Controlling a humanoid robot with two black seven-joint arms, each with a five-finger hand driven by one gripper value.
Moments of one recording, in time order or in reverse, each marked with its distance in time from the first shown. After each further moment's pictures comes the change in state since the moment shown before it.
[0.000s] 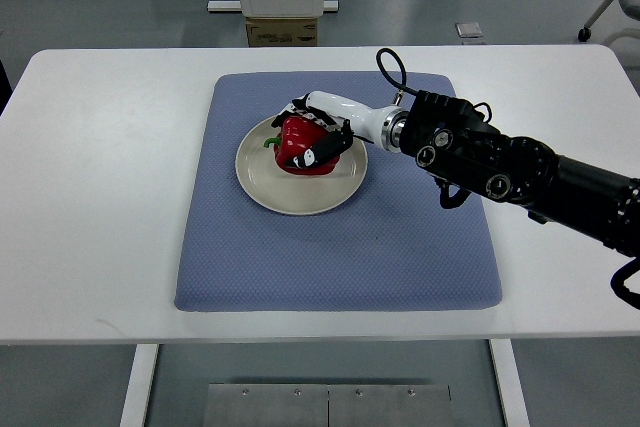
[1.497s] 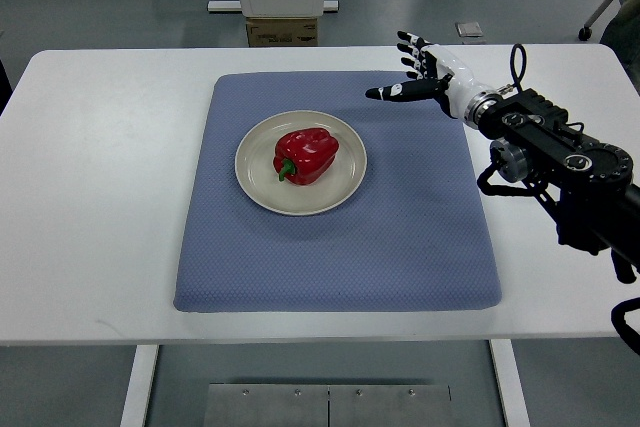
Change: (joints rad) left arm 0.000 0.000 0.000 0.000 0.000 0.000 0.000; right arm -0.219 -0.092 0.568 -0.098 0.127 -0.079 -0.080
